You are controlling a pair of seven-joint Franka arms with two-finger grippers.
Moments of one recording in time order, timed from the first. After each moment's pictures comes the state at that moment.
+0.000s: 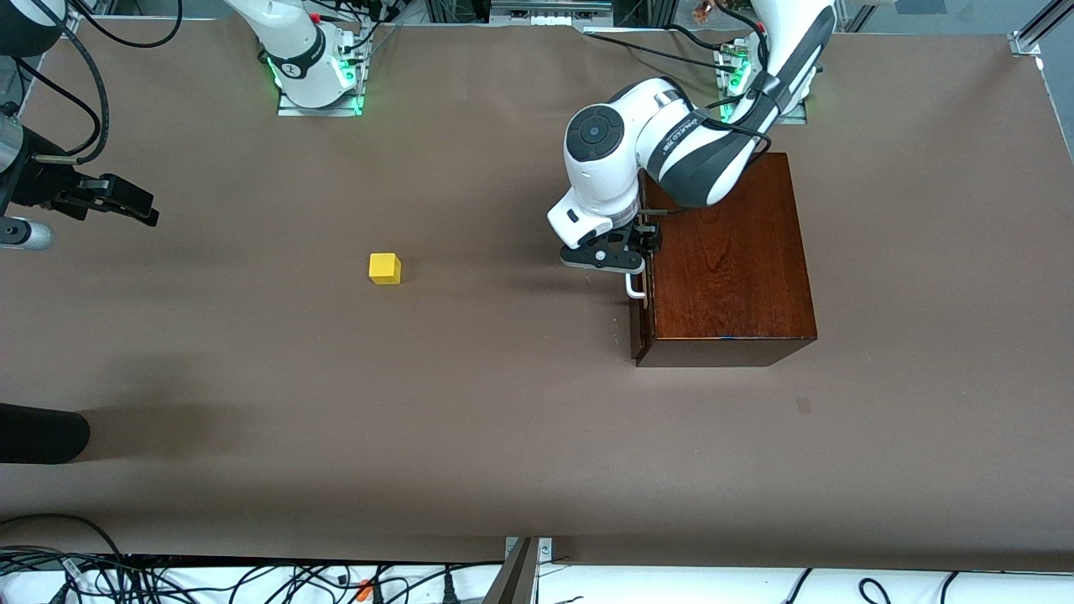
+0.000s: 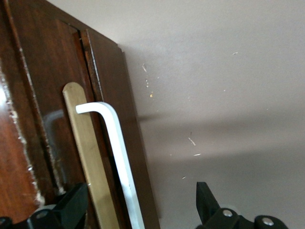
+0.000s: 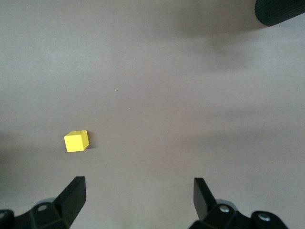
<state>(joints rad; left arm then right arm) -0.34 0.44 -0.42 -1.75 0.33 2.00 -0.72 -0.03 0.05 0.02 -1.59 -0.02 1.58 0.08</state>
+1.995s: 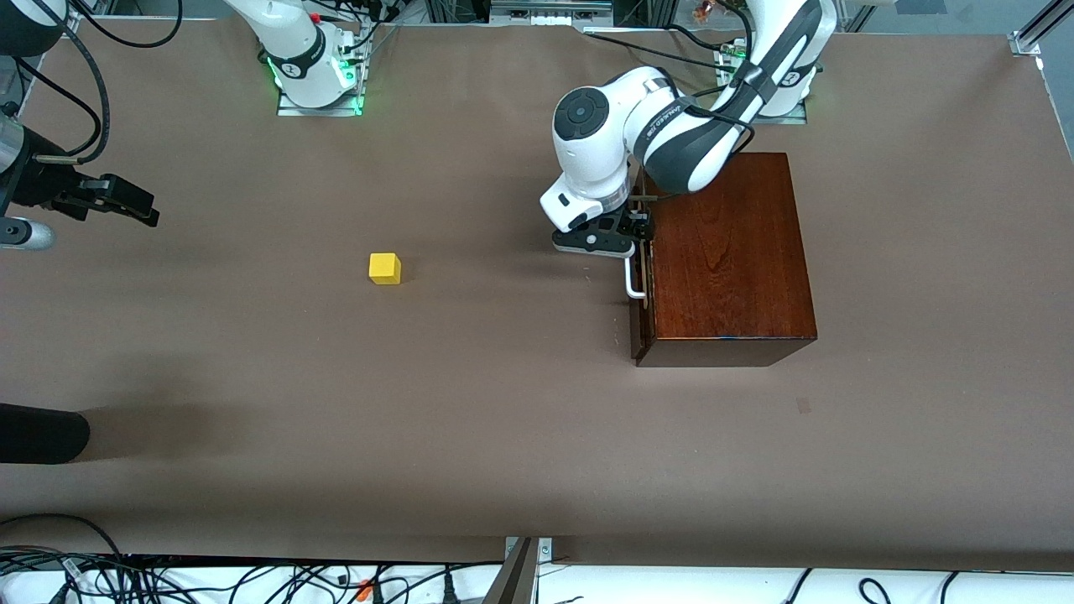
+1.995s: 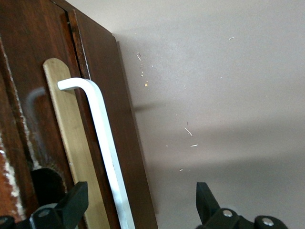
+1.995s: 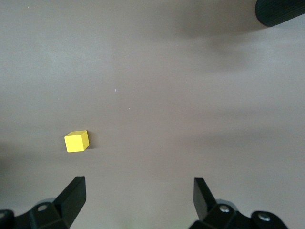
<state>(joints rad) -0.35 0.42 -0.45 -1.81 0.37 2.02 -0.78 -0.03 0.05 0.03 -1.59 -0.02 1.58 0.08</state>
